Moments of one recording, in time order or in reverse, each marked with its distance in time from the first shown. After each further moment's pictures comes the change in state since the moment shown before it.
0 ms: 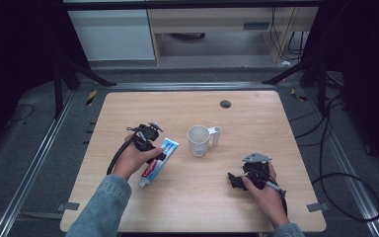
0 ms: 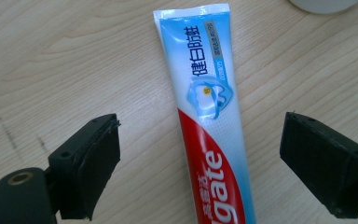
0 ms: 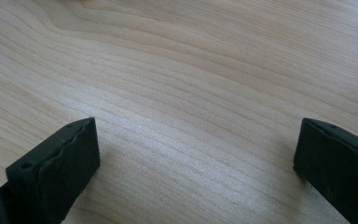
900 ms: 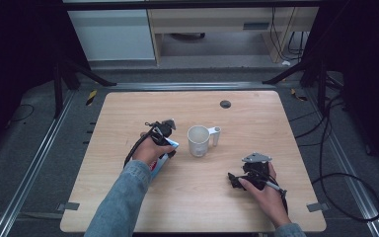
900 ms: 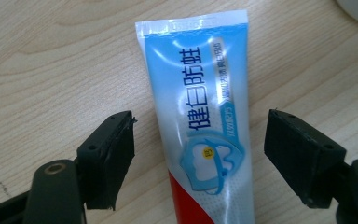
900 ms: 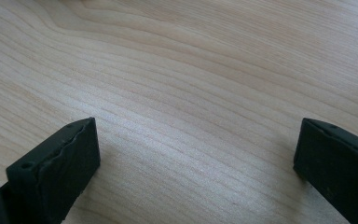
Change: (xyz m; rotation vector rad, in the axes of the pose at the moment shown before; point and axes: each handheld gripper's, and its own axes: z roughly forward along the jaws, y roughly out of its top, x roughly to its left) left arm -0.004 0.037 0.043 0.154 0.032 -0.023; right arm -0.001 0.000 0.000 0.003 0.004 -0.009
